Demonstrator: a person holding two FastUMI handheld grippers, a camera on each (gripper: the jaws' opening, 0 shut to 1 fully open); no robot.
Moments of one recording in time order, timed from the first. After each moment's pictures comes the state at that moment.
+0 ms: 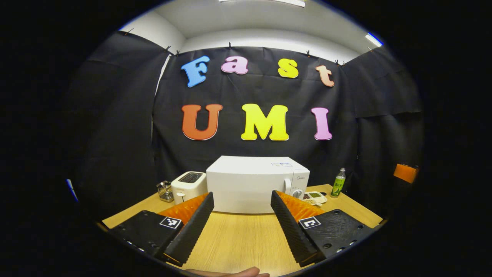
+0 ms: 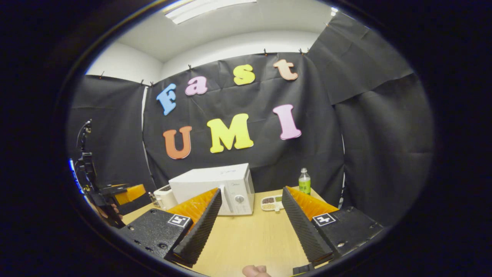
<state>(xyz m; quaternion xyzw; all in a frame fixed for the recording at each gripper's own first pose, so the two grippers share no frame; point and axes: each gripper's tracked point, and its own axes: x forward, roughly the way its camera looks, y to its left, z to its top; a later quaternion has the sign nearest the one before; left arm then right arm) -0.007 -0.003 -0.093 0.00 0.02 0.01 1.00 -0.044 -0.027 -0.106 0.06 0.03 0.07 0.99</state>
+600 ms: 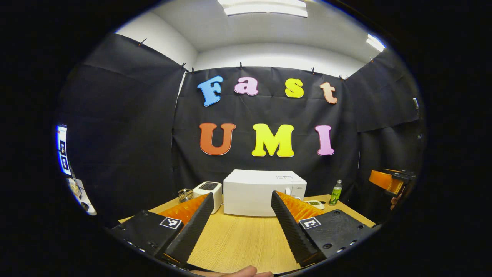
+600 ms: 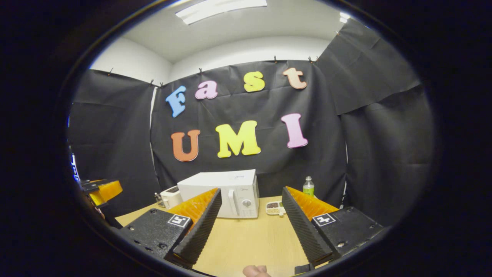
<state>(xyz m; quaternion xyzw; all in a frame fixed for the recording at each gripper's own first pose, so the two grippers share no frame) -0.101 -0.004 -0.066 -0.01 -0.02 0.04 1.00 -0.070 0.000 -0.093 0.04 0.02 0.09 0.99</state>
